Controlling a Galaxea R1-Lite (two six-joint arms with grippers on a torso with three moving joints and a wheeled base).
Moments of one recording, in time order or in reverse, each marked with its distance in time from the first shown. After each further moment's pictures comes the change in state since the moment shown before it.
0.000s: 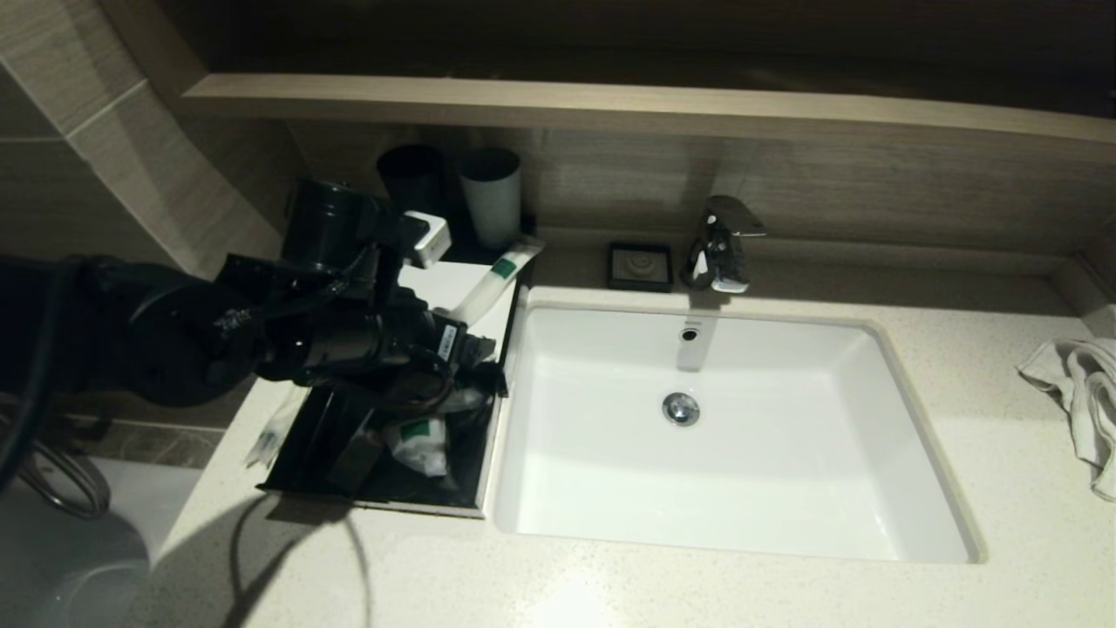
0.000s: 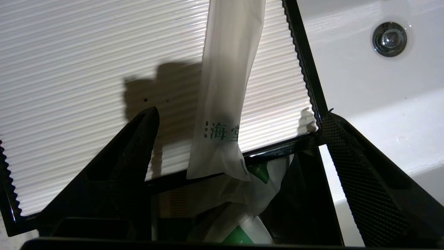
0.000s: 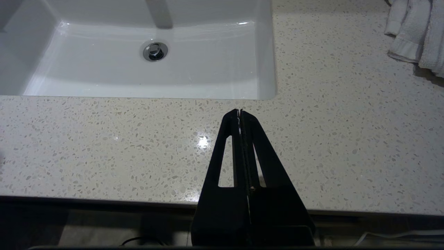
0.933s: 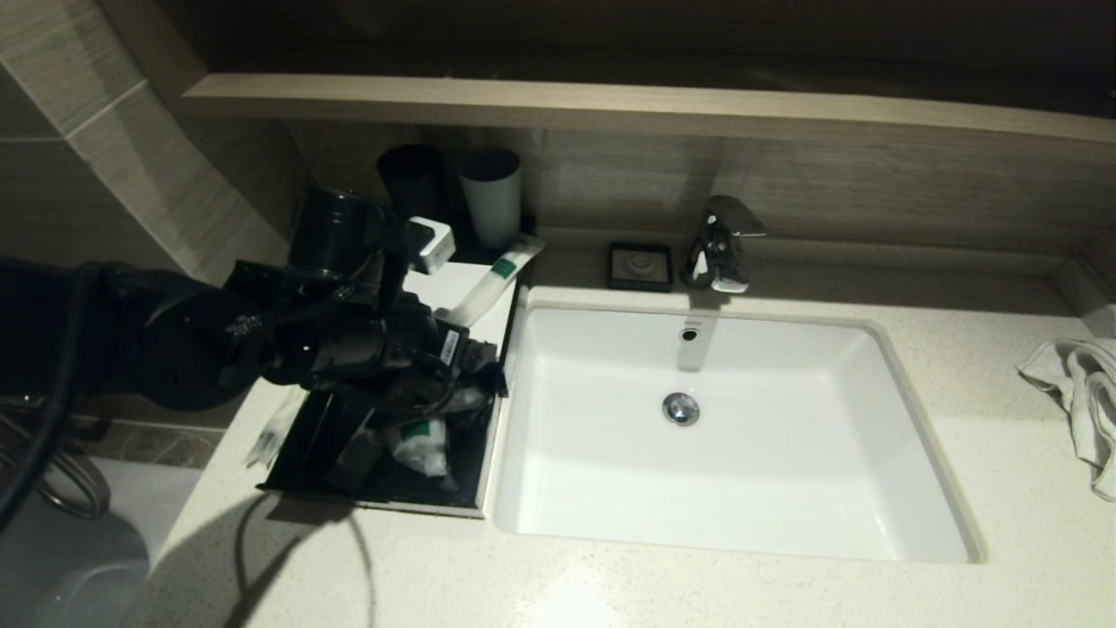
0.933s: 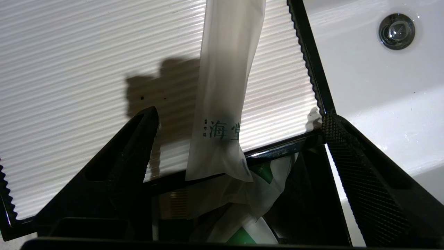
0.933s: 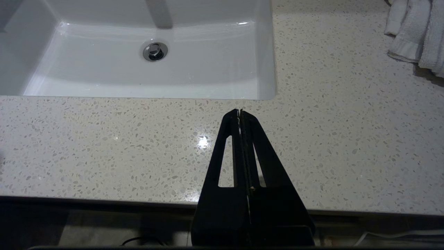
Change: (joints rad) left arm 0.000 0.012 0.008 -0.011 0.004 0.021; right arm 0.000 0.000 0.000 0.000 0.000 0.000
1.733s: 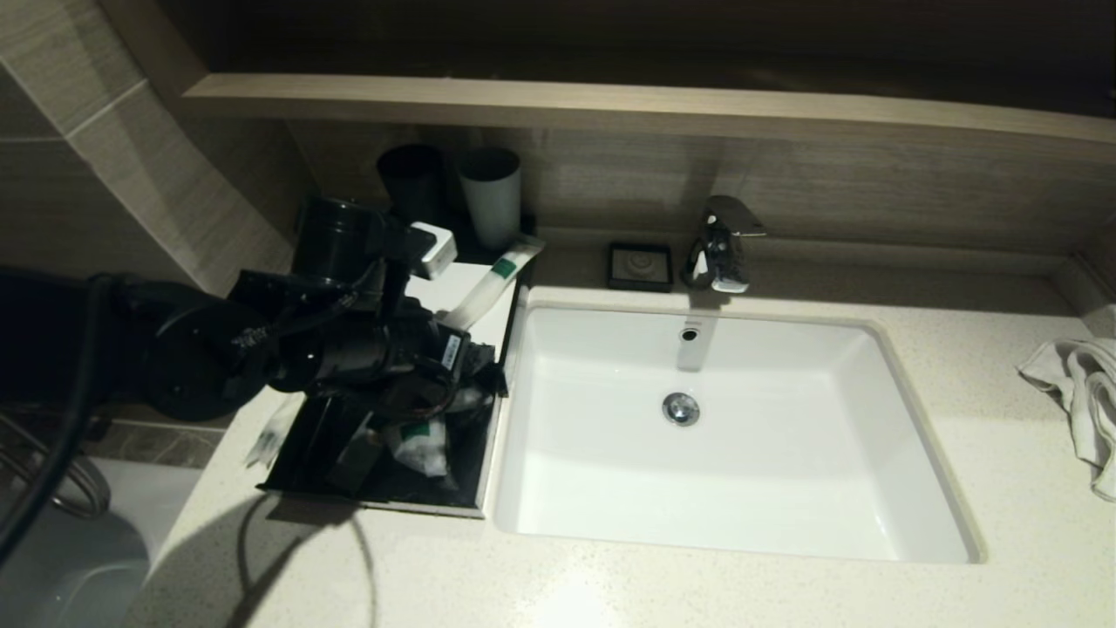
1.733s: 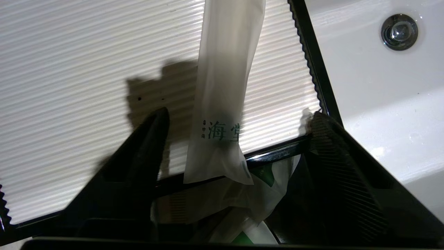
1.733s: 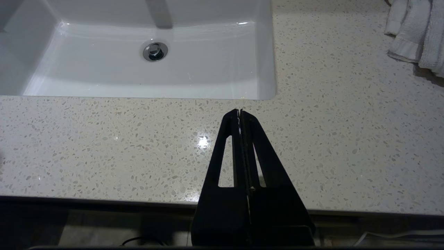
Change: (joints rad) left arm -0.001 0.005 0.028 -0.046 0.003 0.008; right arm 0.000 0.000 0.000 0.000 0.000 0.000
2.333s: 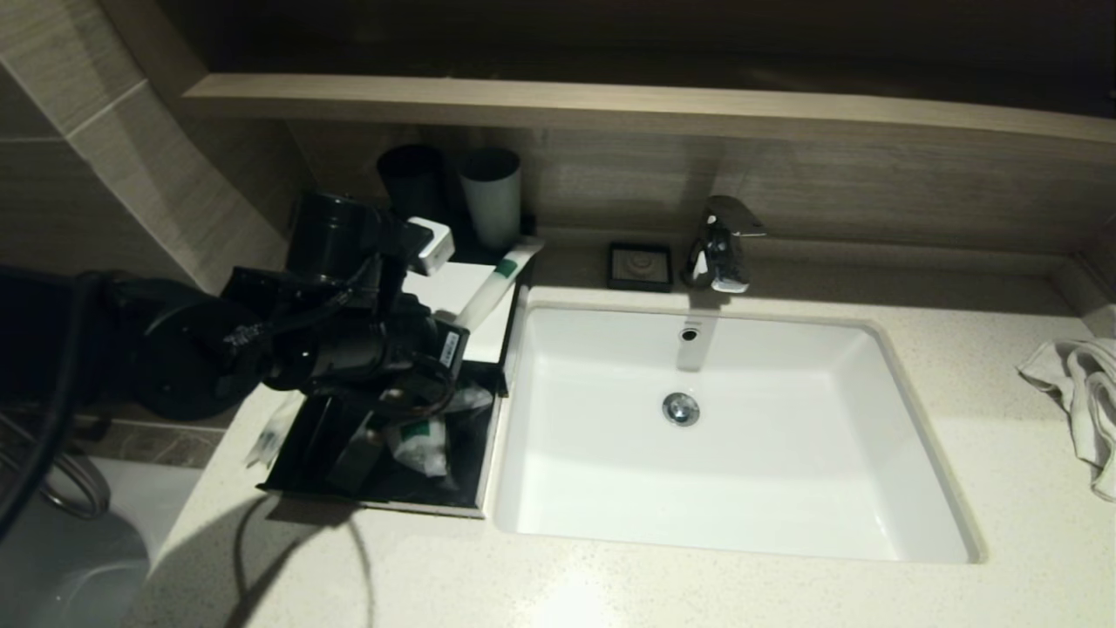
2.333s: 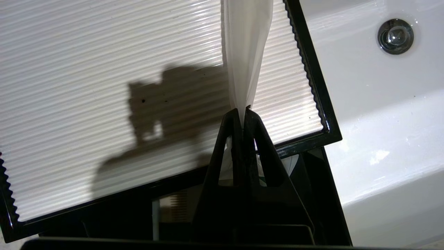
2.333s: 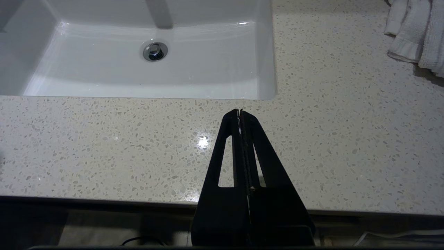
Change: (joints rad) left arm 0.000 -0.012 0.000 0.000 0.000 -0.001; right arm 0.000 0.000 0.000 0.000 0.000 0.000
